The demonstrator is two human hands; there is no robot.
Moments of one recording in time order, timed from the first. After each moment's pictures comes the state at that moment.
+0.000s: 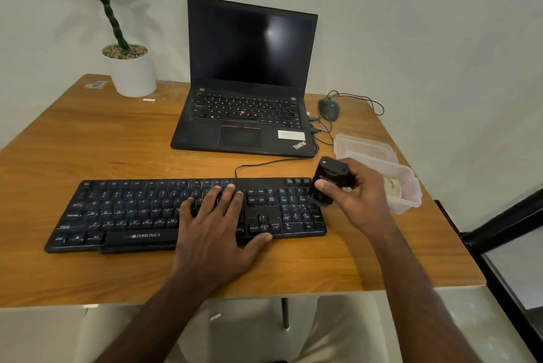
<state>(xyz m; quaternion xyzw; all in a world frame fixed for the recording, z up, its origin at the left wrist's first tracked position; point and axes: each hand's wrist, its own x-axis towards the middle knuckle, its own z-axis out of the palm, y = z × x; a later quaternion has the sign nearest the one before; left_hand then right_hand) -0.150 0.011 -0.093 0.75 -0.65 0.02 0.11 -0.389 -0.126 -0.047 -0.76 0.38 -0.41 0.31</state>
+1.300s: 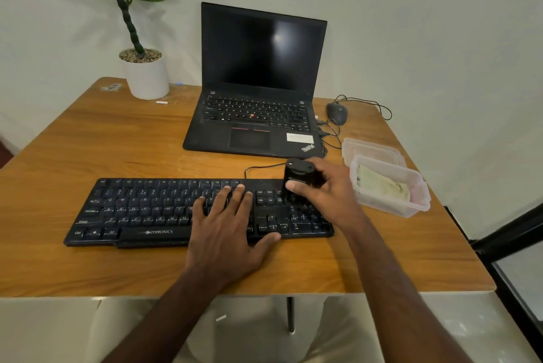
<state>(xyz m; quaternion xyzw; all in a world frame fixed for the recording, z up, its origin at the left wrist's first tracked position) -0.150 0.012 -0.094 0.76 -0.64 0.01 0.11 -0.332 -0.123 -0.051 -0.78 0.33 -0.37 0.39</state>
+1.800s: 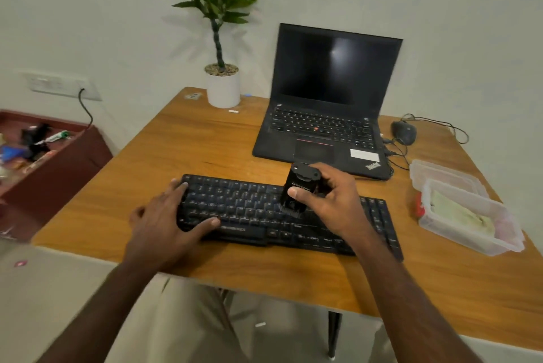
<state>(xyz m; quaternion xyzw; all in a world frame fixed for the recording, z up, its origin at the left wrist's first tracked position) 0.023 0.106 -0.086 0.85 -0.47 -0.06 0.22 -0.229 -0.086 -0.044 -0.79 0.25 -0.37 0.42</state>
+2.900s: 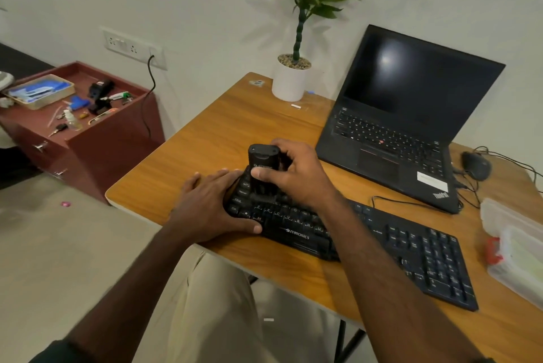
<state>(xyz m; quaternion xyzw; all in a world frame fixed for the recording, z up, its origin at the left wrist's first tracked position) 0.066 0.121 -0.090 0.82 -0.51 -0.13 0.23 -0.062 -0.046 -0.024 -0.86 0.16 -0.21 0.44</state>
